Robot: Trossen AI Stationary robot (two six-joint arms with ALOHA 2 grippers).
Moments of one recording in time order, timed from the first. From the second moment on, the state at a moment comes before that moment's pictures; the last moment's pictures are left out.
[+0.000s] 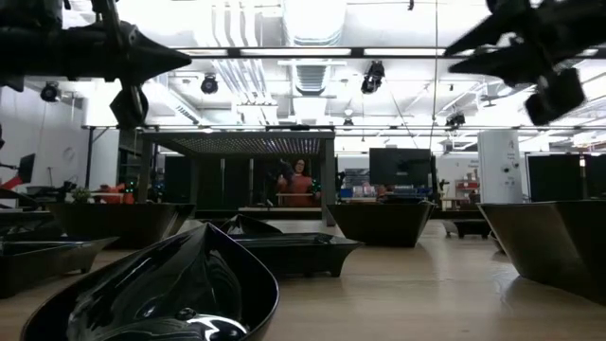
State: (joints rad) left arm -0.02 0.52 0.14 0.52 -0.25 -0.76; right arm 0.44 0.83 0.35 0.24 0.65 1.83
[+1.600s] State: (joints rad) left arm -0.02 0.52 0.16 0.52 -0.25 -1.01; right arm 0.33 1.25 0.55 -0.47 0.31 2.02
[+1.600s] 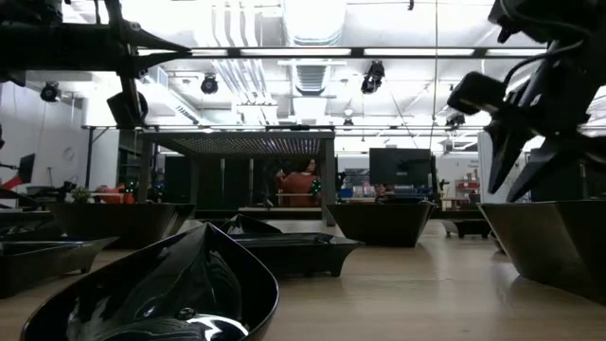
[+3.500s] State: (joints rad) left arm -0.02 0.52 0.16 0.53 -0.25 -1.03; right arm 0.29 1.35 0.53 -0.43 0.26 2.01
